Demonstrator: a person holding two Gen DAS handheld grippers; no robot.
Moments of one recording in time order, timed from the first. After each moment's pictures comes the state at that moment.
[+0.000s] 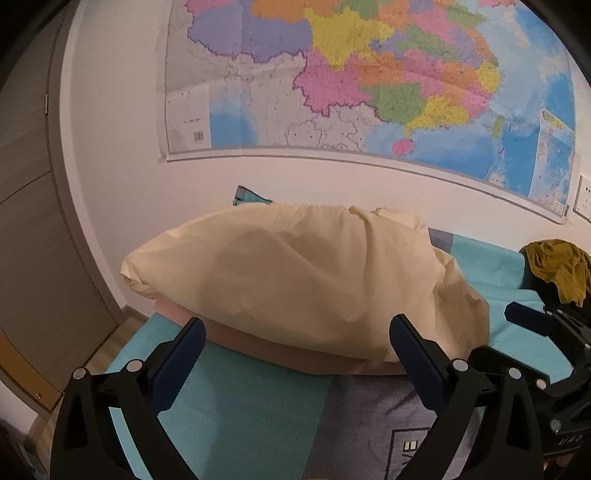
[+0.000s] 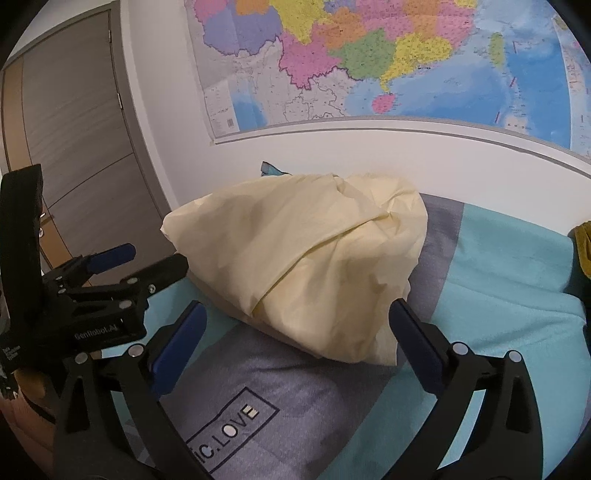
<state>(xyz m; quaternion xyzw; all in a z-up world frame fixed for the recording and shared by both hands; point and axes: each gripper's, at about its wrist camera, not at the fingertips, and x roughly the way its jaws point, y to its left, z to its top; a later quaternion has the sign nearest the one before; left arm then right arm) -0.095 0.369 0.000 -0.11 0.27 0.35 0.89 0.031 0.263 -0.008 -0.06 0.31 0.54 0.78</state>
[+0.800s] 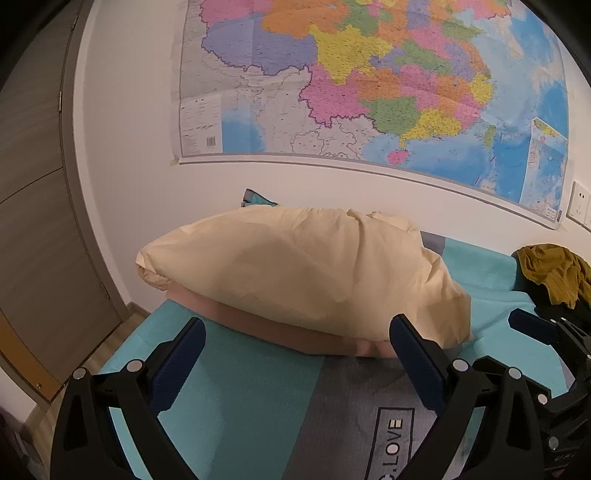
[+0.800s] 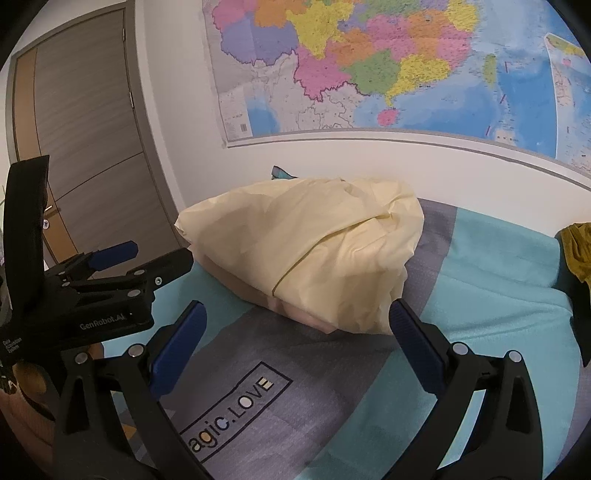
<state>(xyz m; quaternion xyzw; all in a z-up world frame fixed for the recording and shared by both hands) -0.117 0.344 0.006 -0.12 0.26 0.36 0.89 0.006 0.236 0.000 -0.07 0.29 0.54 0.78</state>
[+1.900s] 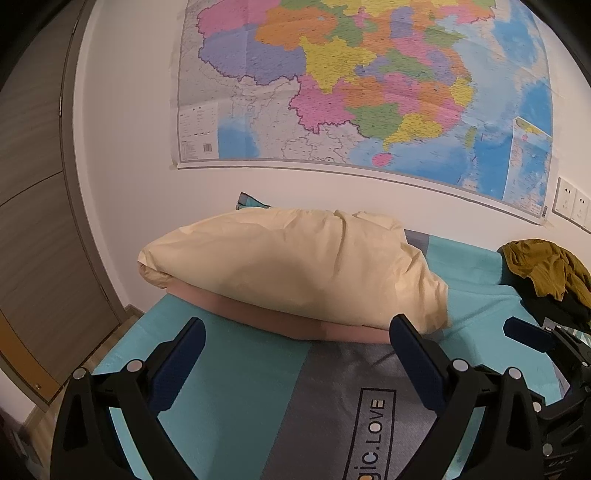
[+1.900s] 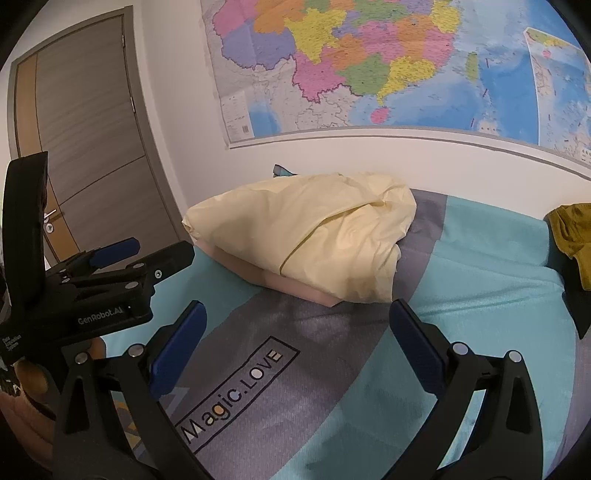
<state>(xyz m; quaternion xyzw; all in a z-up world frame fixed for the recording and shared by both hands) -0.131 0.318 0.009 -0.11 0.25 0.35 0.89 -0.008 0.207 0.001 -0.06 0.30 0.54 0.78</state>
